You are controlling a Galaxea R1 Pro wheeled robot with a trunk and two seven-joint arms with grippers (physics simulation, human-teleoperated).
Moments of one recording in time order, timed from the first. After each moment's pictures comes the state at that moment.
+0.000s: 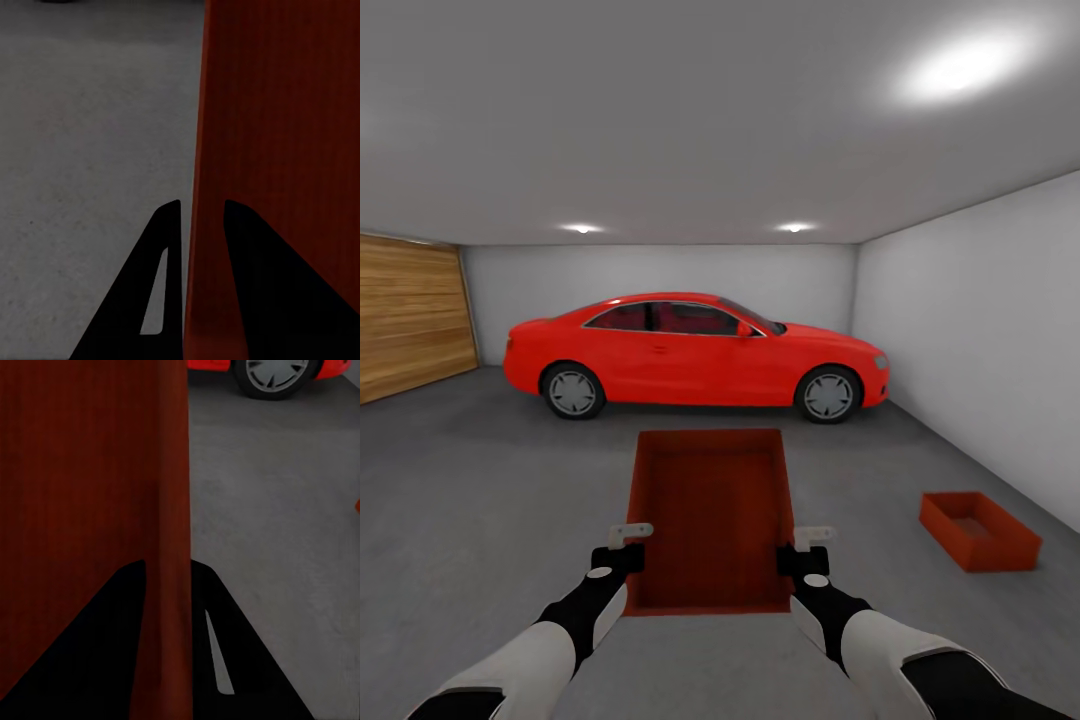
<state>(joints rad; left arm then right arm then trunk) -0.72 -0.10 0.04 -0.26 -0.02 -0.04 0.19 -0.80 0.16 0.12 -0.04 -0.03 -0.21 -0.26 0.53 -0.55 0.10</state>
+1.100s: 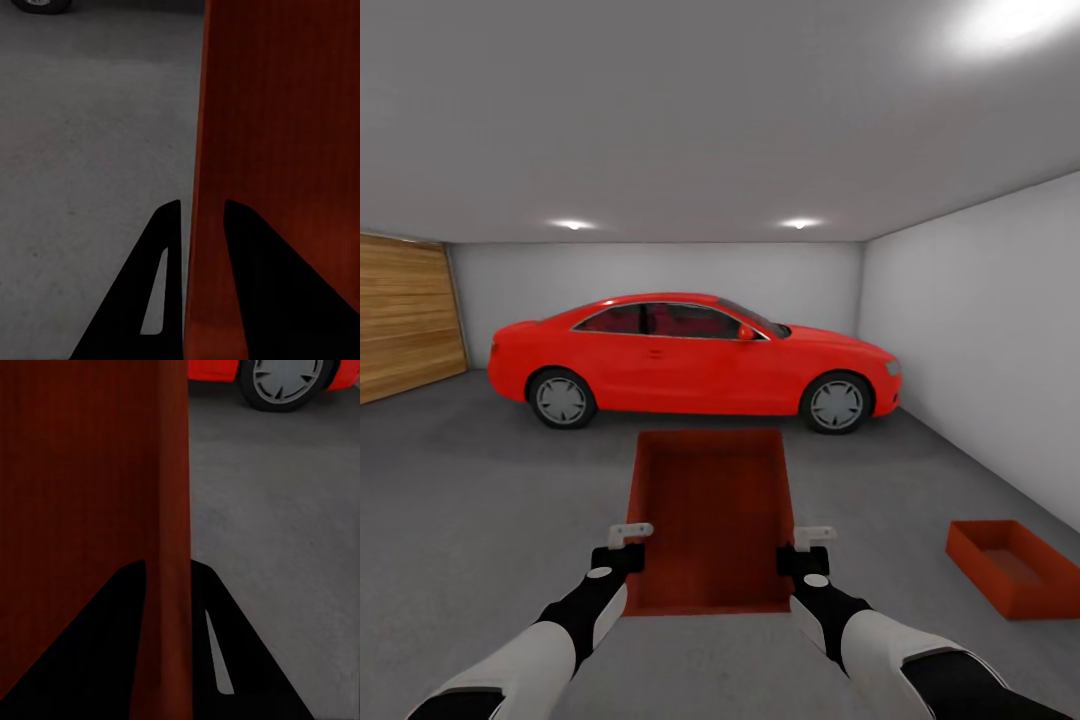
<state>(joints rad) -0.72 -0.10 0.04 -0.26 -0.02 -0.04 0.19 -0.80 0.16 0.12 -0.04 -0.03 -0.21 -0.26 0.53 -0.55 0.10</state>
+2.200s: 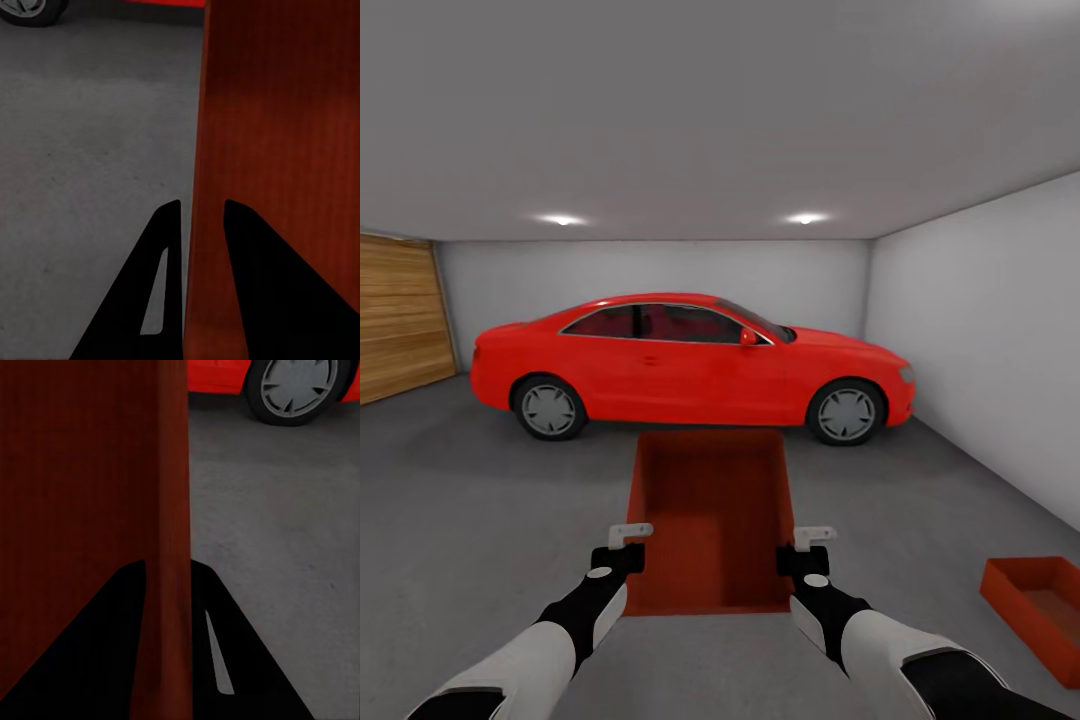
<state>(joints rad) -0.72 -0.10 0.04 -0.26 -0.02 -0.04 0.19 -0.80 0.16 0.12 -0.04 -0.03 -0.21 -0.26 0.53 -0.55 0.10</state>
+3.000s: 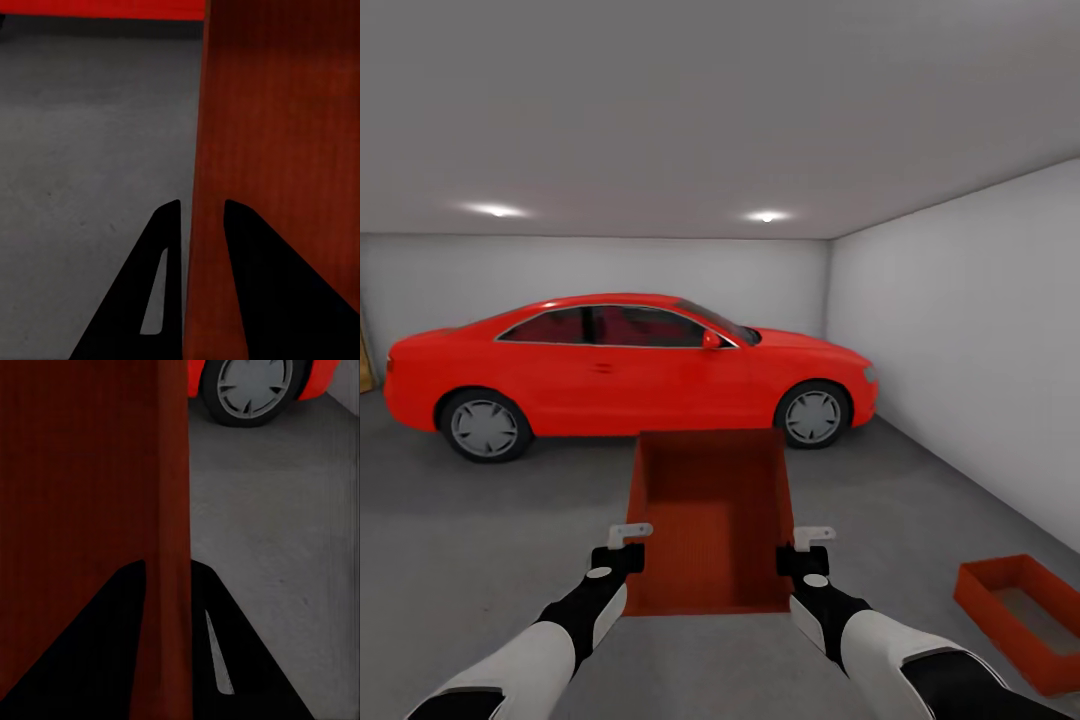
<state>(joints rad) -0.72 -0.10 0.04 -0.26 -0.02 -0.04 0.19 -0.80 0.16 0.12 -0.04 -0.03 -0.21 -0.26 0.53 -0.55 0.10</state>
